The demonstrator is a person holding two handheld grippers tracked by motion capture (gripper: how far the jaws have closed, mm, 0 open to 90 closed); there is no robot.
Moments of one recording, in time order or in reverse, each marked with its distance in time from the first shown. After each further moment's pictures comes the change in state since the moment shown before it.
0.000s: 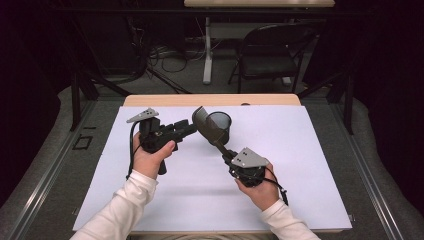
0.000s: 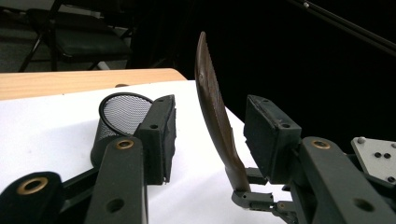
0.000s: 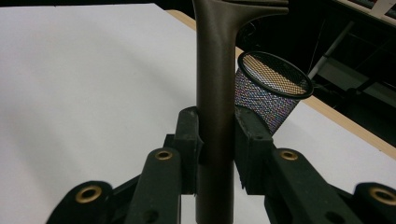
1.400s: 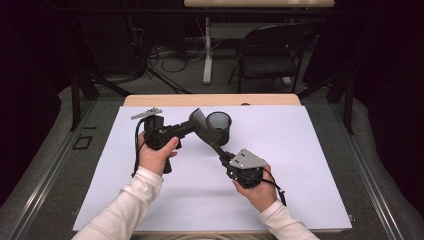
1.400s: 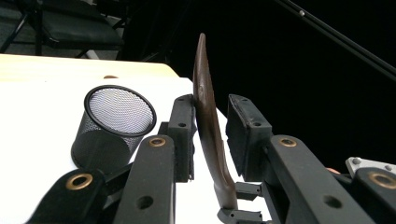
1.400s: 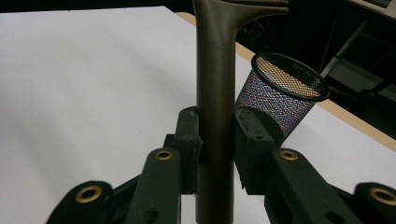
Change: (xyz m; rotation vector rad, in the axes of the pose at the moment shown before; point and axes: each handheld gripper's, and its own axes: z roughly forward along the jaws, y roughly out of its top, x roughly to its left) left arm 0.004 0.000 0.011 0.008 -0.035 -0.091; right arm 0.005 -0.001 0.002 -0.007 0.035 0.010
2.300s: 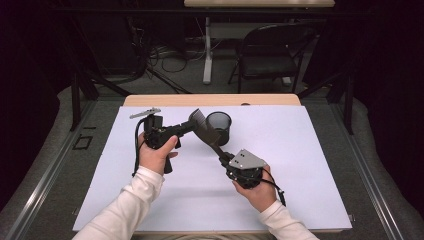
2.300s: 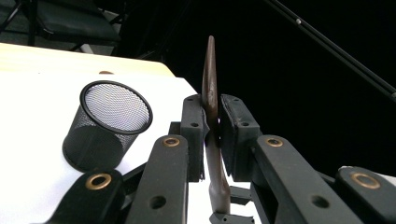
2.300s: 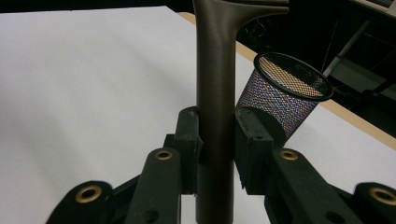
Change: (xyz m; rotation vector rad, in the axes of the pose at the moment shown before) left arm 0.004 0.000 0.001 -0.005 -0.017 -0.058; right arm 0.001 -0.001 0.001 -0.002 0.003 0.001
